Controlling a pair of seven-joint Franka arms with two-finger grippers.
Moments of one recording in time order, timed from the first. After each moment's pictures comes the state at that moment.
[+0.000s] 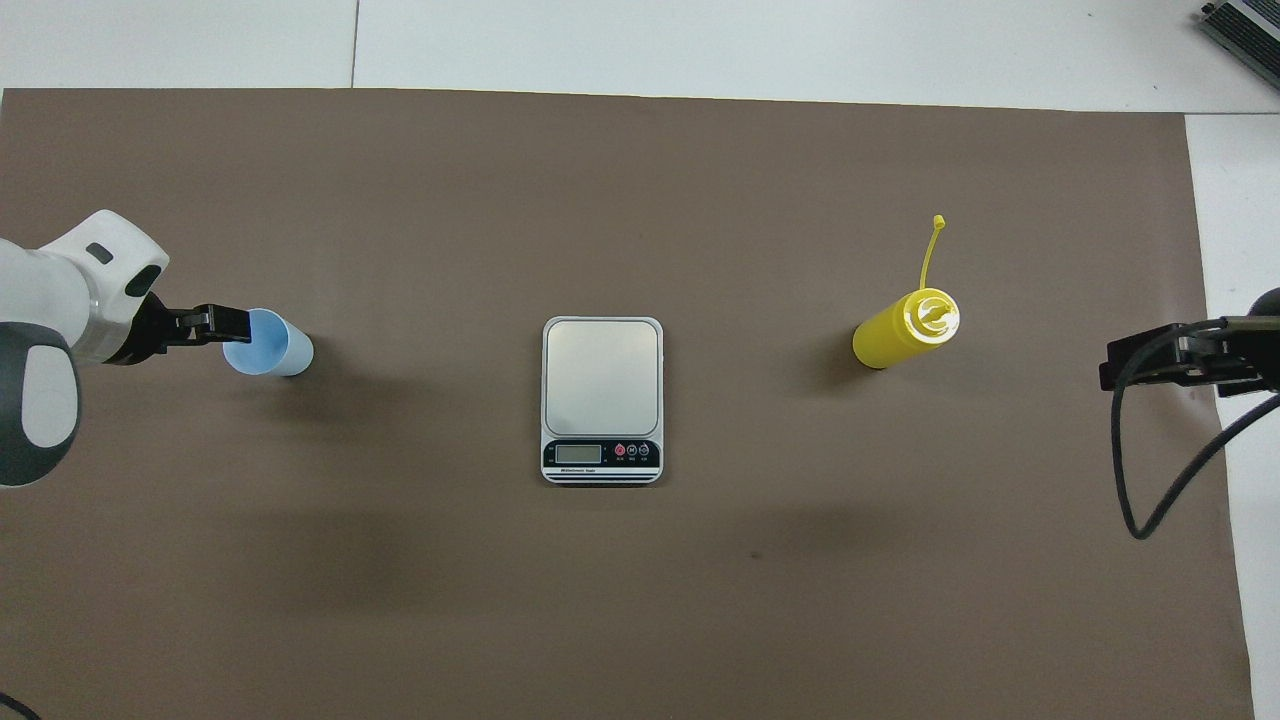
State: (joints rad) left arm 0.10 0.07 -0.08 -2.08 -0.03 2.22 -0.03; right arm 0.04 -0.06 -0.06 -1.63 0.00 1.50 0.05
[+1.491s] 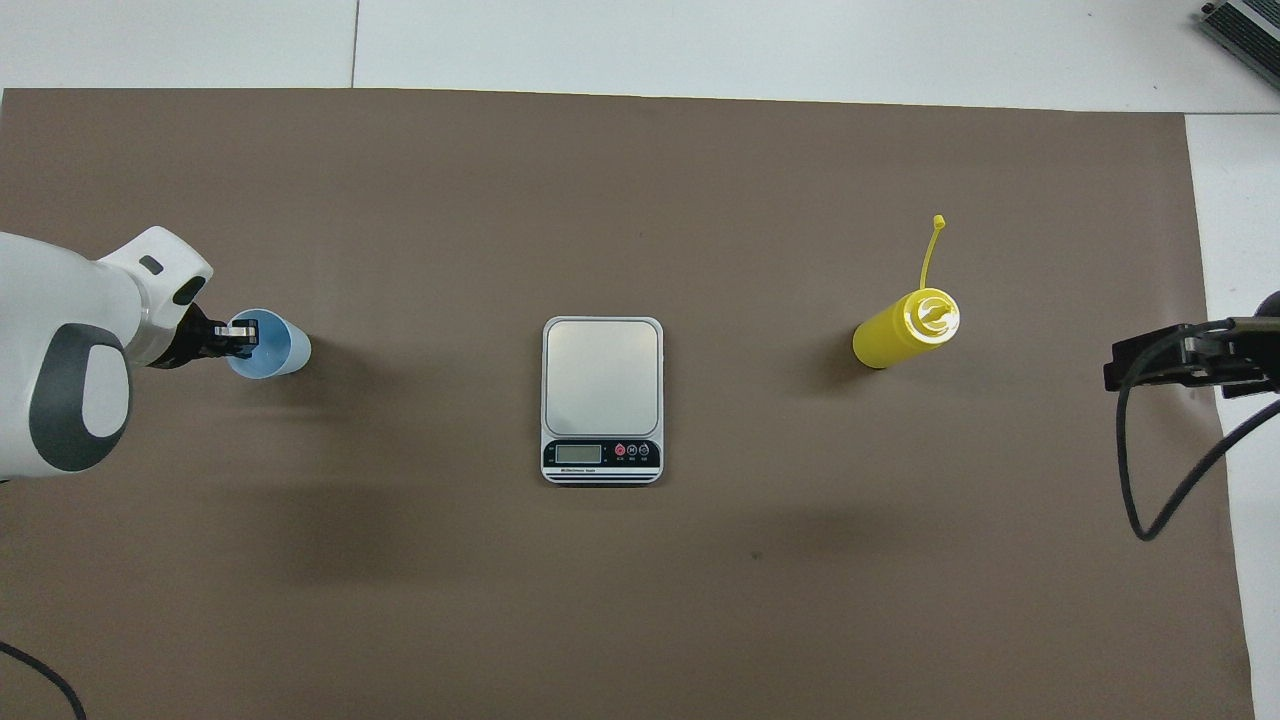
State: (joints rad) left arm 0.10 0.15 -0.10 -2.02 -0.03 2.19 -0.03; right arm 0.04 -0.07 -0.06 -1.63 0.00 1.49 0.05
